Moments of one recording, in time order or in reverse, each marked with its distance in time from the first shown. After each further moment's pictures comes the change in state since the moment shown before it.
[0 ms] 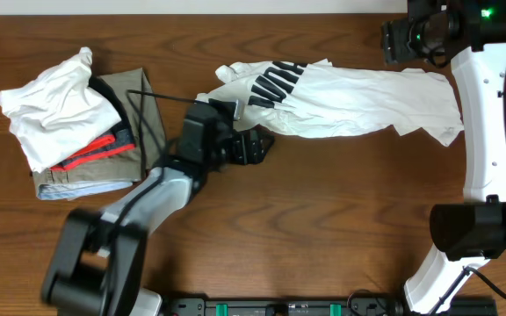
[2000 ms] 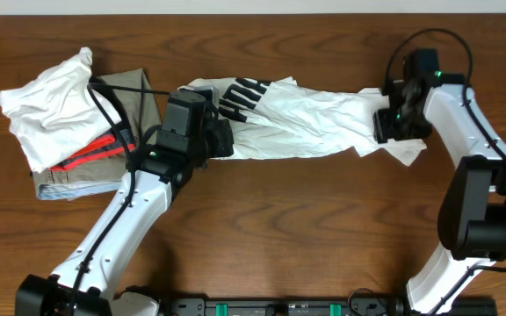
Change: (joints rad) left arm 0.029 -0.262 0.178 -0.579 -0.287 0.045; right arm -0.084 -0.004 -0.826 0.375 0.013 -0.026
